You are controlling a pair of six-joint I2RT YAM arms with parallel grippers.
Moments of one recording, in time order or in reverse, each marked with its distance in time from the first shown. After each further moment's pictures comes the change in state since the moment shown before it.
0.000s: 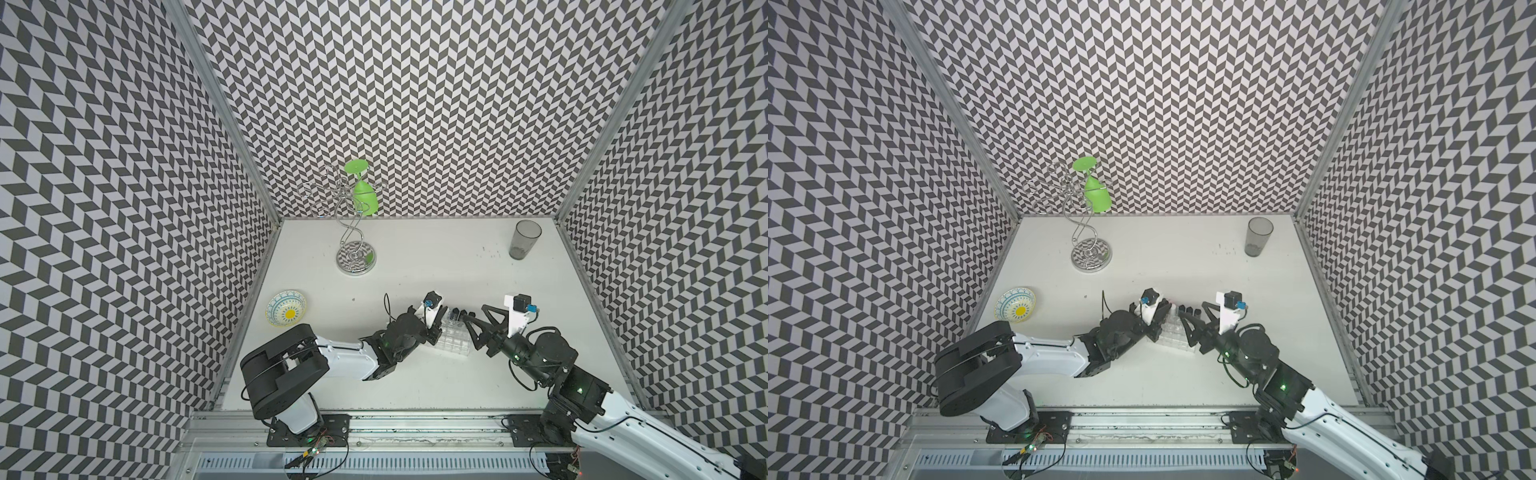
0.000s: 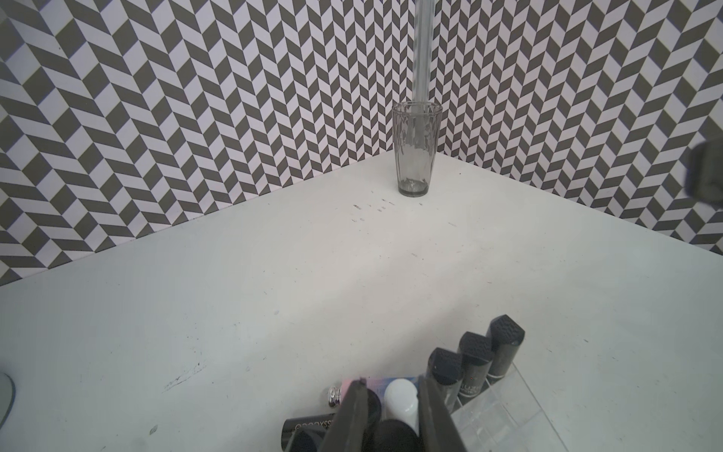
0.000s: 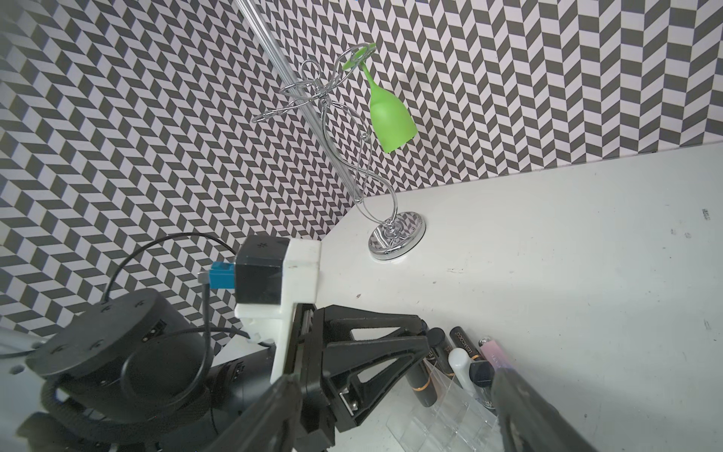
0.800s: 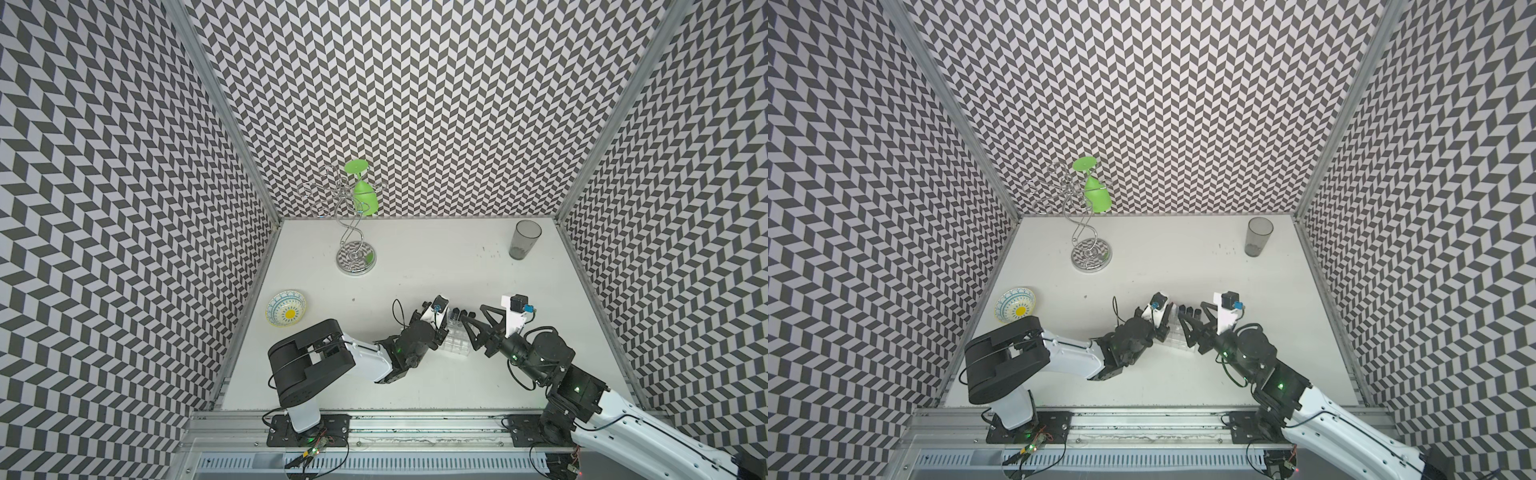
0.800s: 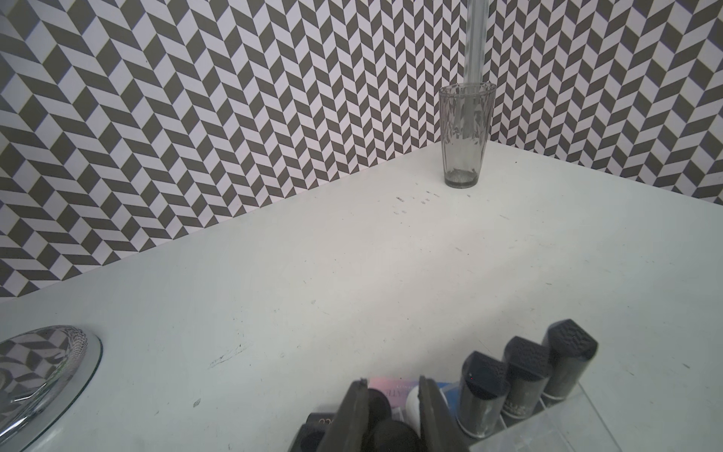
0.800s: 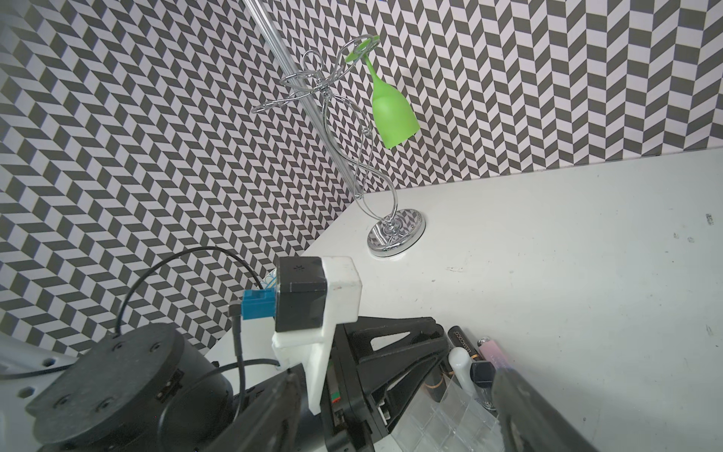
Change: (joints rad) left arm -0.061 0.143 0.051 0.072 -0.245 0.025; right arm 0.000 0.022 -0.006 0.024 -0.008 -0.025
